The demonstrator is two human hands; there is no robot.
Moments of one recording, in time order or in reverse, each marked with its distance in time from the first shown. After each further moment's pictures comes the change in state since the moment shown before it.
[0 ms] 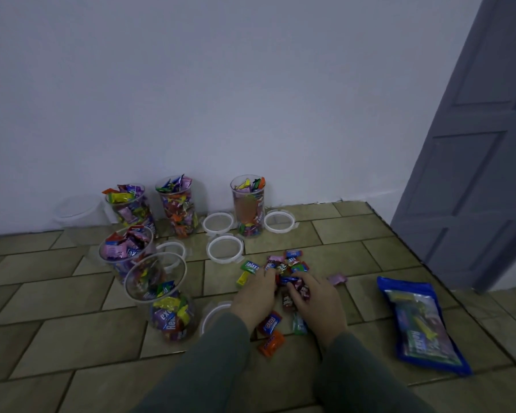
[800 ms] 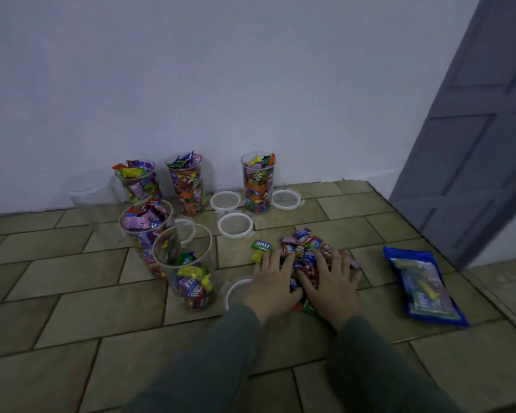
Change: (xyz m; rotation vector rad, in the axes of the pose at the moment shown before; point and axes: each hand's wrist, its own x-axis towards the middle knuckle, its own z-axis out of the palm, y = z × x) left_hand -0.049 -0.010 0.009 0.126 -0.076 0.112; right_hand -0.034 -0.026 -0.003 -0.352 -0.224 0.276
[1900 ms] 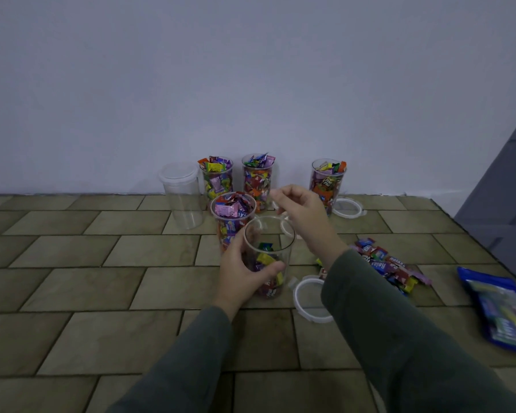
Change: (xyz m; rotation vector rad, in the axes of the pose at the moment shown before) left_hand -0.102 -0.137 -0.048 -0.945 0.730 0.000; right_hand 0.006 -0.219 -0.093 1.222 -0.086 -0.458
